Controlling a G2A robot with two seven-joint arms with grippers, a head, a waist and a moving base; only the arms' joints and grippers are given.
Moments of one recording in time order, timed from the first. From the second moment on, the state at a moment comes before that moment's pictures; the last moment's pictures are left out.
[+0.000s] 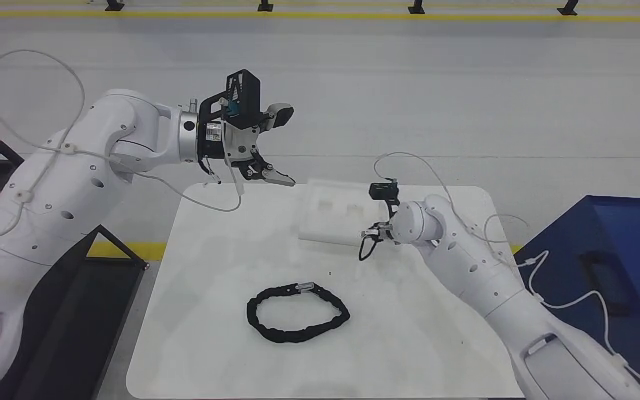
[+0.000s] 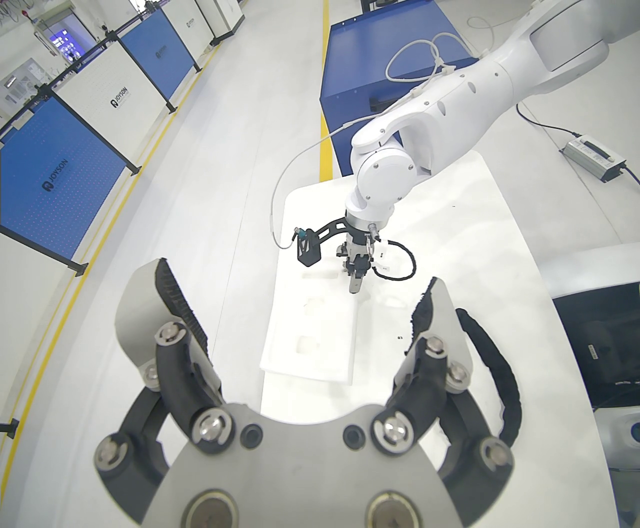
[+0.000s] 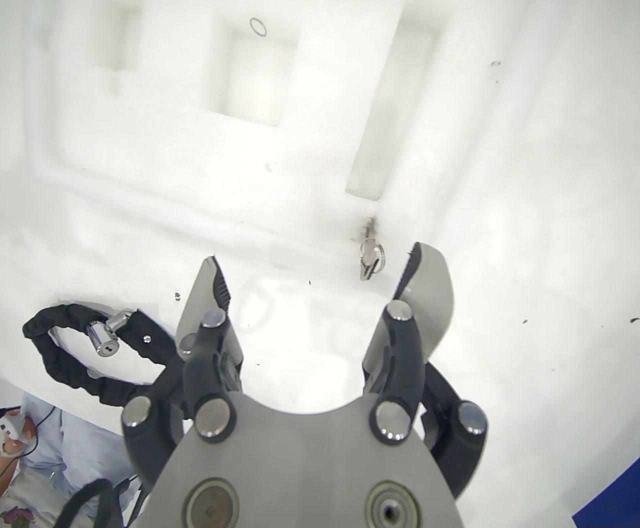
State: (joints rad) left arm 0.15 -0.77 -0.46 -1.35 0.64 -1.01 -0.07; right arm -0.60 -1.28 0.67 -1.02 -0.58 0.34 1.01
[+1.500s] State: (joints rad) left arm 0.15 -0.77 -0.46 -1.35 0.64 -1.01 -0.07; right arm -0.52 -1.37 0.66 -0.87 -0.68 0.47 1.06
